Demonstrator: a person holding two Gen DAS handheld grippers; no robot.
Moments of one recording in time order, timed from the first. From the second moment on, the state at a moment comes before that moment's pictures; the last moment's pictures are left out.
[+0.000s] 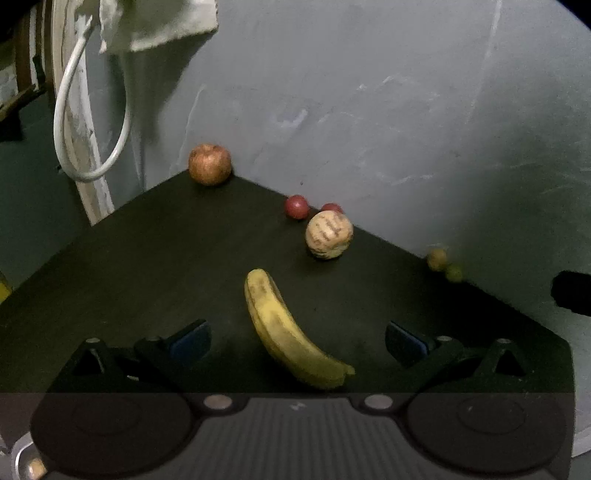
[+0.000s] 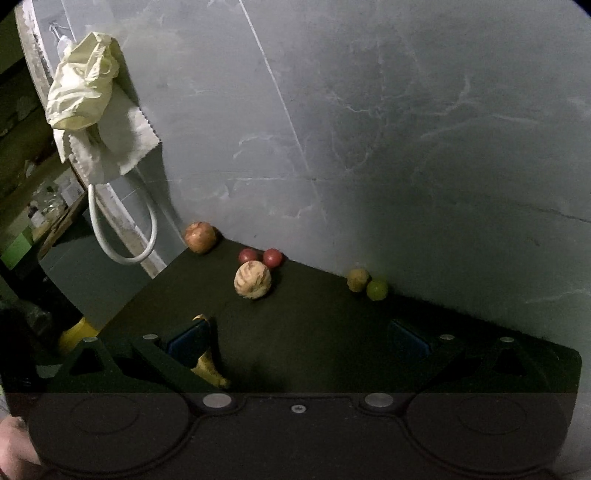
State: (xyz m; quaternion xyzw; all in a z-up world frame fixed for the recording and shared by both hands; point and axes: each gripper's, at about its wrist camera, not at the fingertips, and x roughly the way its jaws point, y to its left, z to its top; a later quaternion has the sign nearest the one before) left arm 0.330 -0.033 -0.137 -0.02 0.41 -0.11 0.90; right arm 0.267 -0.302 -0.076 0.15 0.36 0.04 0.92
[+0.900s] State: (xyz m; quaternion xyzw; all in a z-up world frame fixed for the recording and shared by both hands) left arm 0.370 -0.044 -0.190 -0.04 0.46 -0.09 0.88; right arm 0.334 -0.308 -0.145 0.12 0.39 -0.01 0.91
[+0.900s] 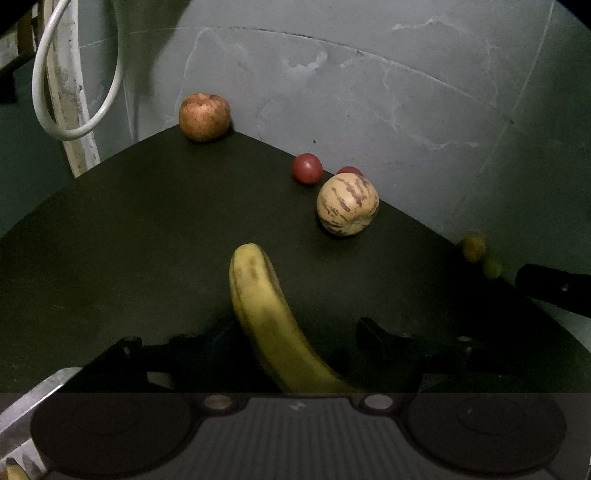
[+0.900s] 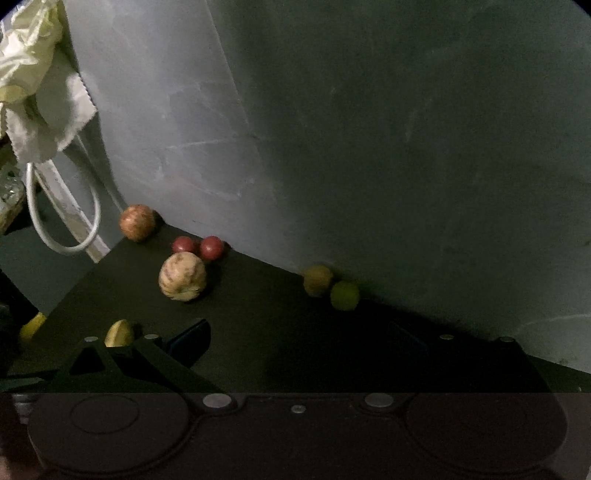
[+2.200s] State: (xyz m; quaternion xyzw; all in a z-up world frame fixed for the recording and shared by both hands) left arm 0.382 -0.042 -0.195 -0.03 0.43 -0.10 0.89; right arm 0.381 -0.310 -0.194 0.04 0.39 -0.04 0.92
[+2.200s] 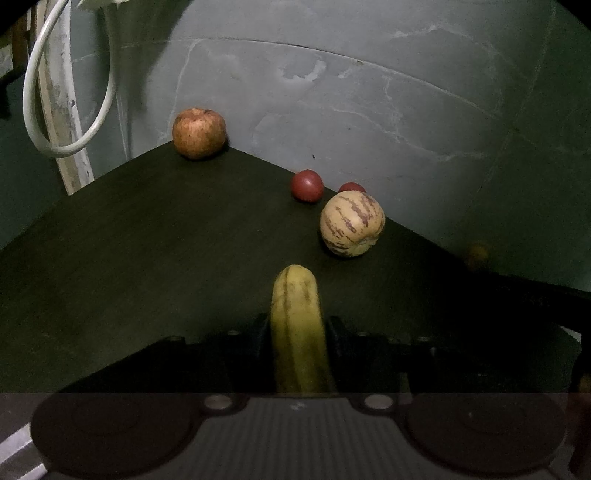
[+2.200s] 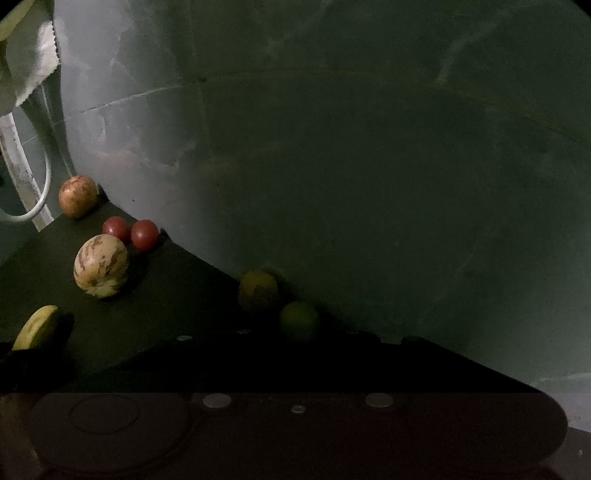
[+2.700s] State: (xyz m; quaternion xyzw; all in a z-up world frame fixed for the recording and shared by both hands) left arm 0.360 -0.043 -0.173 -0.05 0.42 -0.09 0.90; right arm 0.337 -0.293 -0.151 0.05 0.37 0.01 0.93
